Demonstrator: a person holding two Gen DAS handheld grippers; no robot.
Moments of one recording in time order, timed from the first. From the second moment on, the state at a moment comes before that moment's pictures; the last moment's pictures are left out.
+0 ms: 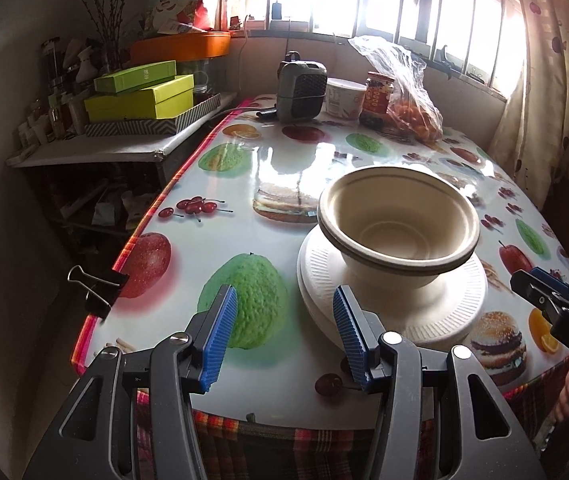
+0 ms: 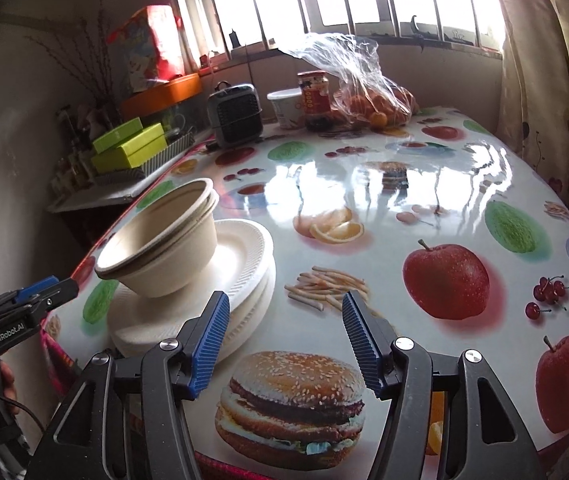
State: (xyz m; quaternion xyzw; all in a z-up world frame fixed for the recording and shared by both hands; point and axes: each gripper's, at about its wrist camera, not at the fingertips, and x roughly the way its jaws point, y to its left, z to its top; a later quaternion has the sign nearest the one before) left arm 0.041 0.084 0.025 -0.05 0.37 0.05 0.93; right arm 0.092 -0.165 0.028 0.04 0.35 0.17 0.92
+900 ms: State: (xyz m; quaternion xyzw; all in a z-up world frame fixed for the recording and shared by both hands) left arm 0.043 0.092 -0.027 -0.05 0.41 0.06 0.91; right arm 0.085 -0.158 -0.015 -0.01 0.39 0.13 0.91
